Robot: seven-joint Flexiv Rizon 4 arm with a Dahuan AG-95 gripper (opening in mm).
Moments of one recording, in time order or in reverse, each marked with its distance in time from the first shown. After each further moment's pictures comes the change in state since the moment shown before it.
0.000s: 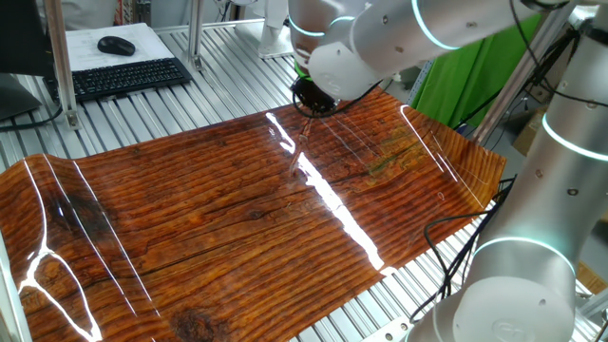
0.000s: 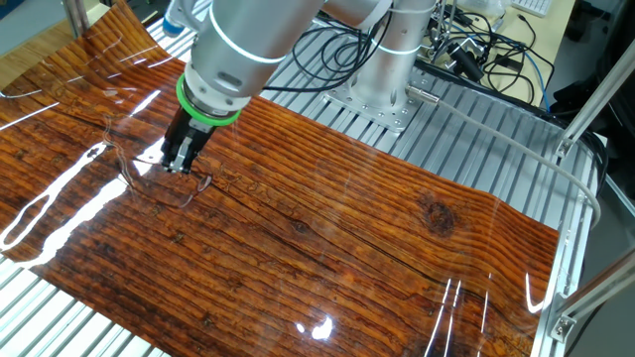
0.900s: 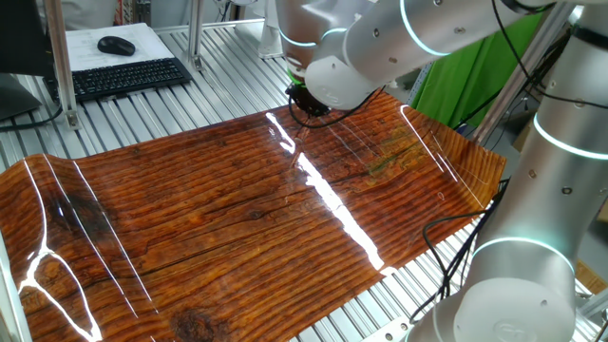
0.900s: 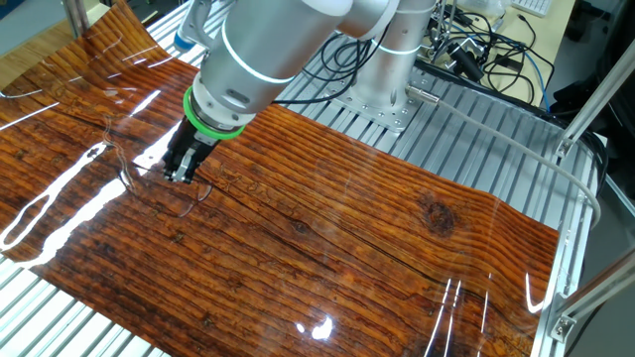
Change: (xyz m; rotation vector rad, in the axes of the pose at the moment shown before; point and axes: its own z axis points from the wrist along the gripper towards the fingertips) arm 0.005 0.008 0.009 0.002 -0.051 0.024
